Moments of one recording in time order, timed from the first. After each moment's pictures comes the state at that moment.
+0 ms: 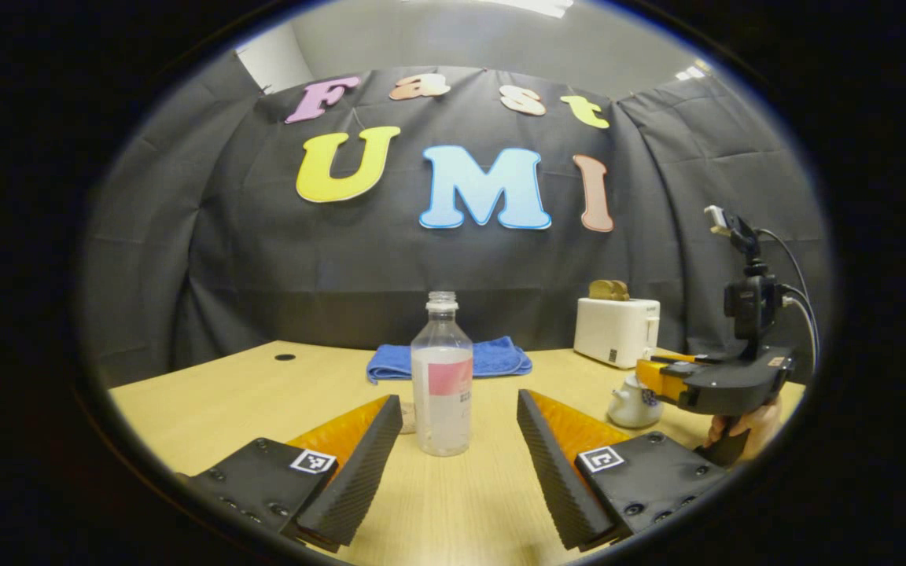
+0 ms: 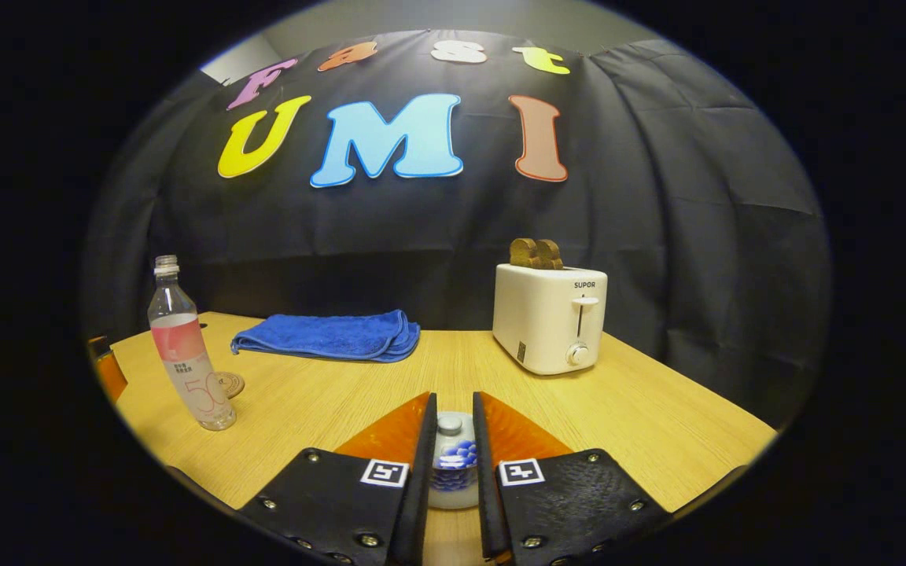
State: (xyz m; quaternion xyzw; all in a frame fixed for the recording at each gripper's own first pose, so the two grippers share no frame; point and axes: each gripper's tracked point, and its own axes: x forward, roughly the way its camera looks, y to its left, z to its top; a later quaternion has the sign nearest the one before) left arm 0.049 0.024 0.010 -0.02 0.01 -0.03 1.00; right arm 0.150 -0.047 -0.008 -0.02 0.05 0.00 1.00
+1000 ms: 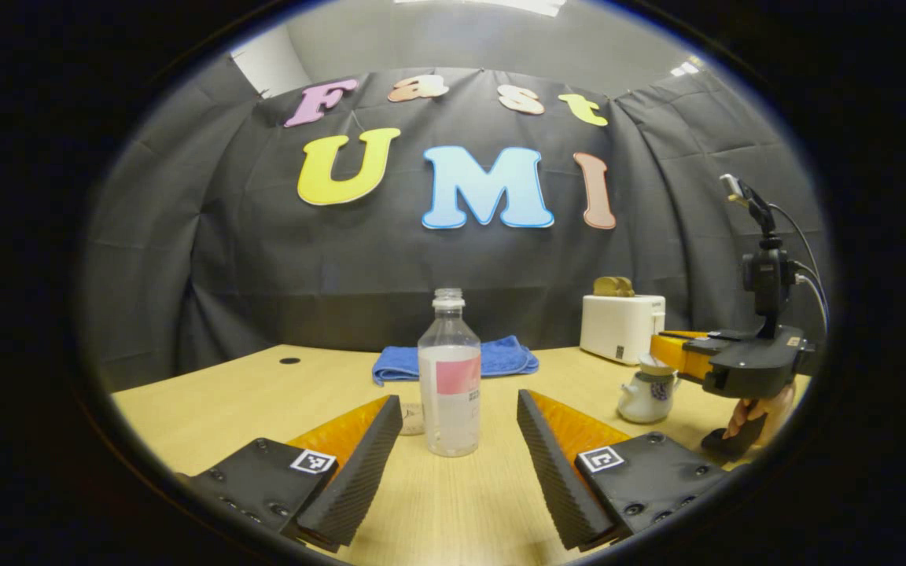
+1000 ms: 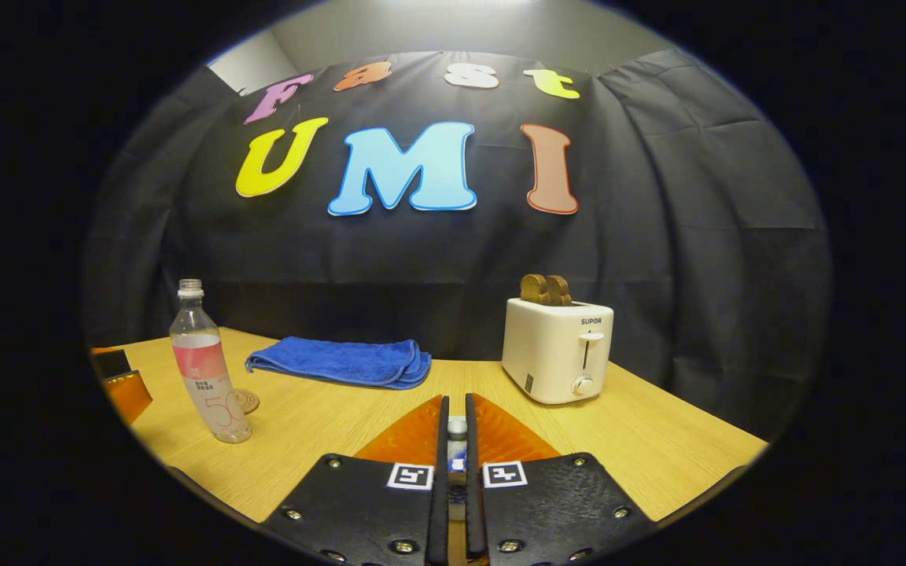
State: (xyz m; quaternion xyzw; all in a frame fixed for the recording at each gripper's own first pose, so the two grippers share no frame) left arm 0.055 0.030 0.010 -0.01 0.00 -0.02 1.00; right arm 0.134 -0.041 0.030 -0.02 0.00 0.02 1.00
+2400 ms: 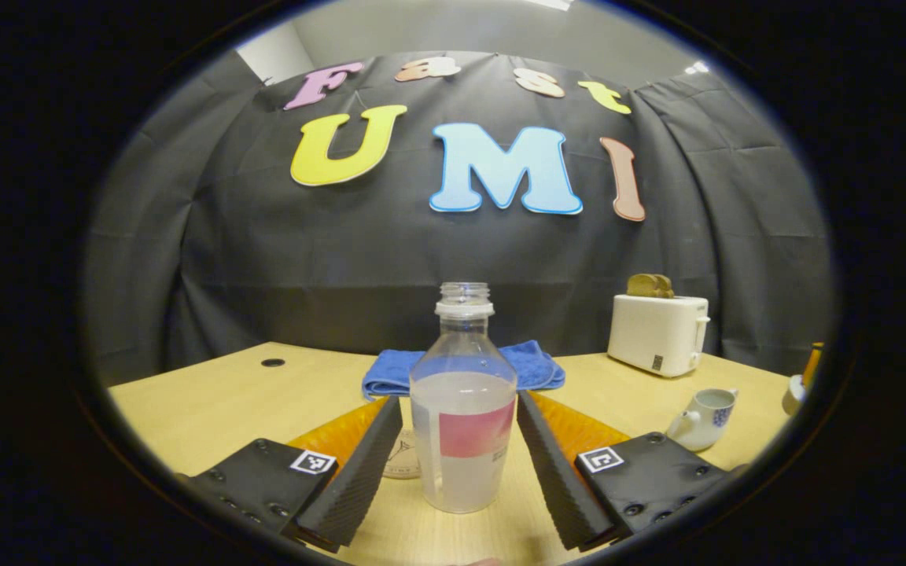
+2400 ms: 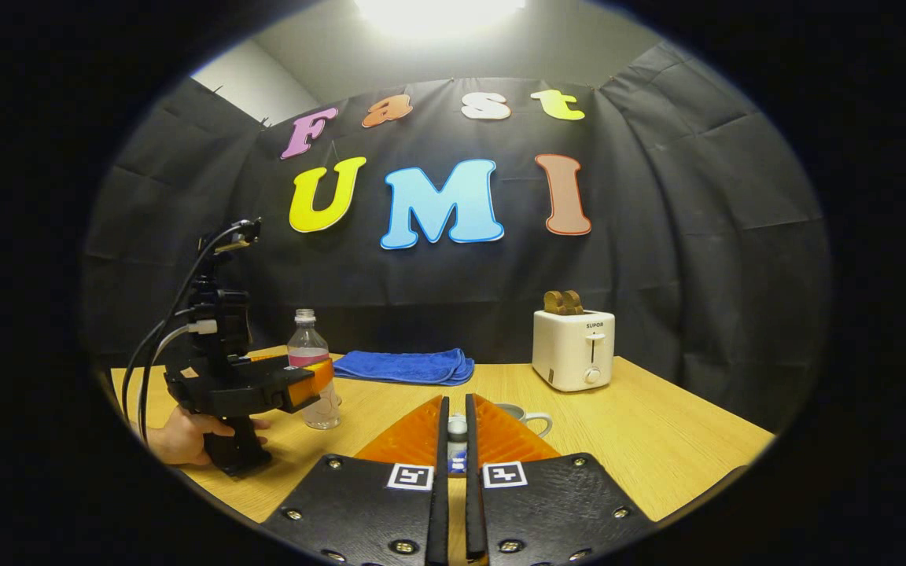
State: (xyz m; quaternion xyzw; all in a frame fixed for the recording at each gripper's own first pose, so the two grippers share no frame) left arm 0.166 0.041 0.001 -0.02 0.01 0.00 1.00; right arm 0.019 -0.024 0.037 0.01 -0.03 0.10 0.99
